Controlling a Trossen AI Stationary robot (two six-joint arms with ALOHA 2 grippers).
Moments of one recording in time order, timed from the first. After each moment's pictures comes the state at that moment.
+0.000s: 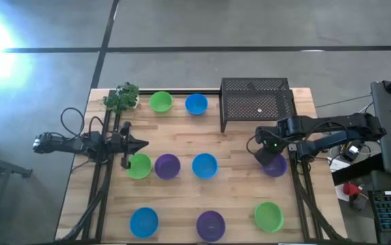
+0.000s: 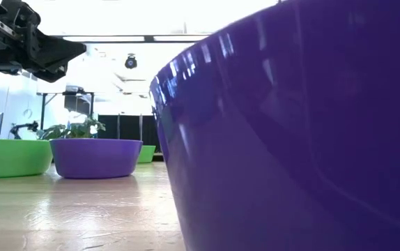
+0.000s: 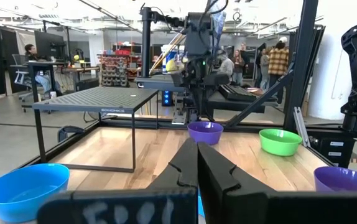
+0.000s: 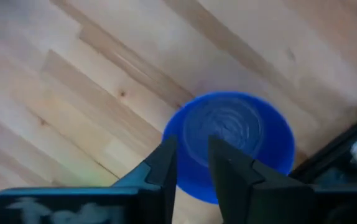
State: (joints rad) left arm -0.13 0.02 0.01 0.10 -0.20 -0.02; right arm 0.00 1.09 0.86 -1.21 -0.12 0.98
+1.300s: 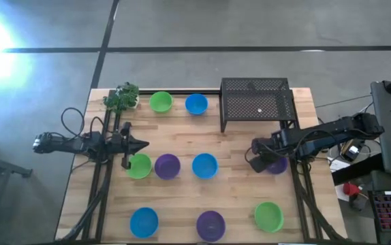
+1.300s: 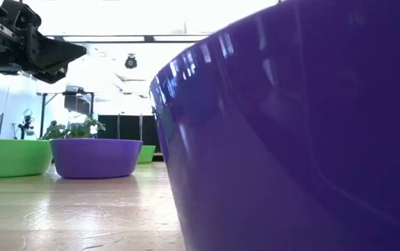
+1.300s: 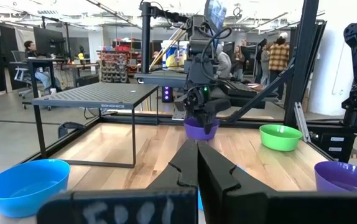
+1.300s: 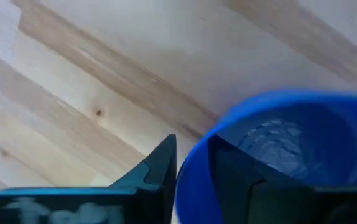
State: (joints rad) left arm -0.13 0.03 0.01 0.08 -0.20 -0.02; right arm 0.05 1.13 0.53 -0.78 -0.16 1.09
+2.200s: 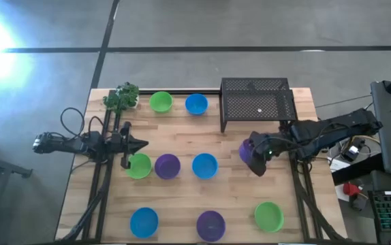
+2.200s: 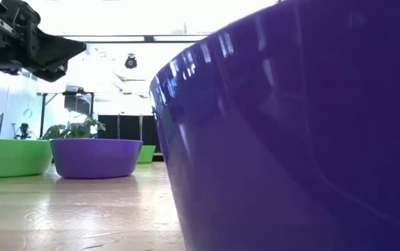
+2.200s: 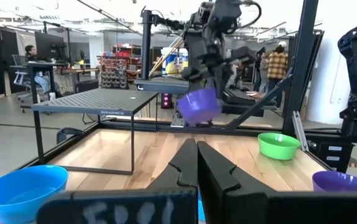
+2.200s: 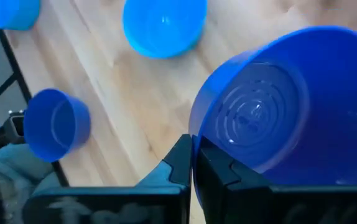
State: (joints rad) left arm -0.13 0.03 0.01 0.11 -0.20 -0.03; right arm 0.21 1.13 1.05 -0.95 0.01 0.85
